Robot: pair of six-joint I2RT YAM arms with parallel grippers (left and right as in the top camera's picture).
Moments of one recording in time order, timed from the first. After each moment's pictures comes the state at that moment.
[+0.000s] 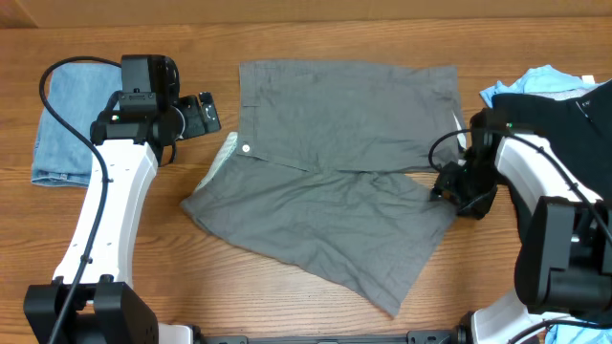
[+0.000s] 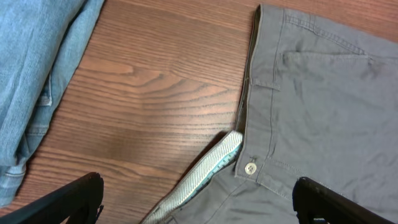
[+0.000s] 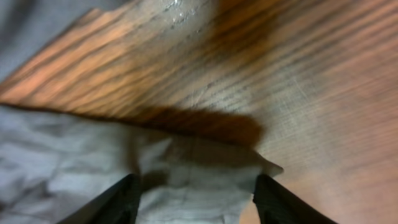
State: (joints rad) left arm 0.01 1.59 1.34 -0.73 0.02 -0.26; right arm -0.10 1.80 1.09 -0.97 -0.14 0.44
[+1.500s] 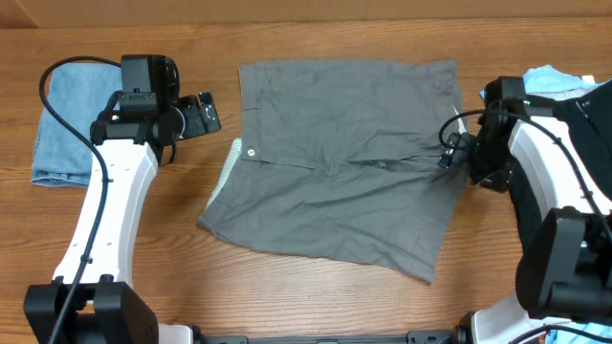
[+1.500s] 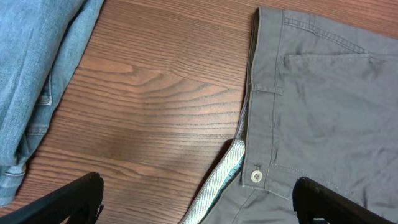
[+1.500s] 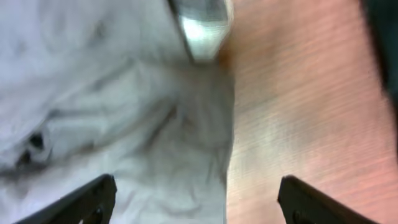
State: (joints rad) left arm 0.01 1.59 1.34 -0.73 0.02 -0.26; right arm -0.10 1.78 1.32 -1.11 -0.06 0.36
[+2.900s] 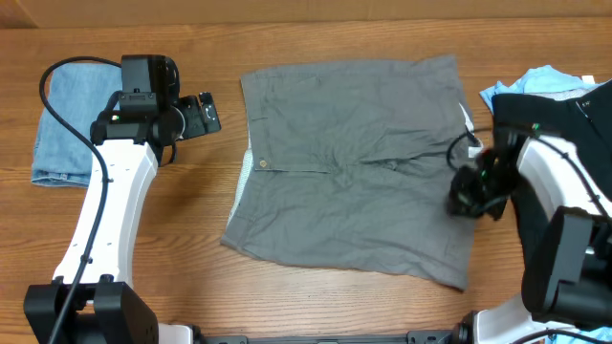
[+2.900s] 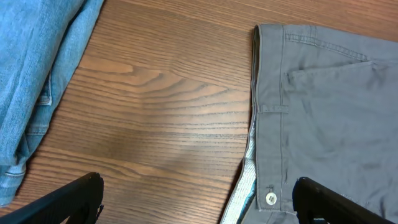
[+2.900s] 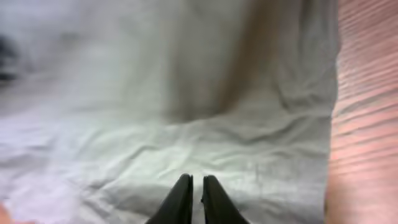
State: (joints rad) left arm 0.01 1.59 1.34 -0.73 0.02 -0.26; right arm -0.20 1.75 1.17 -1.18 -0.29 0.35
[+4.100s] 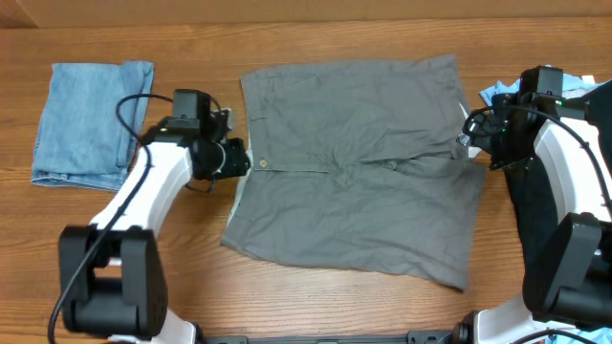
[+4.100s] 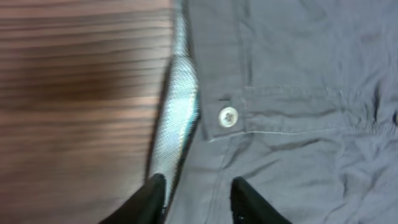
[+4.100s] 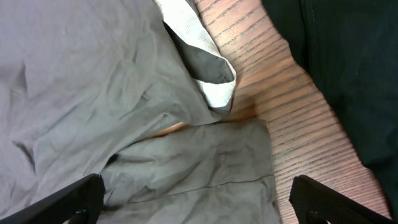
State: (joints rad) left arm -0.09 1.74 1.14 -0.66 0.32 -0.19; right arm -0.22 1.75 1.34 -0.92 -0.12 0.33
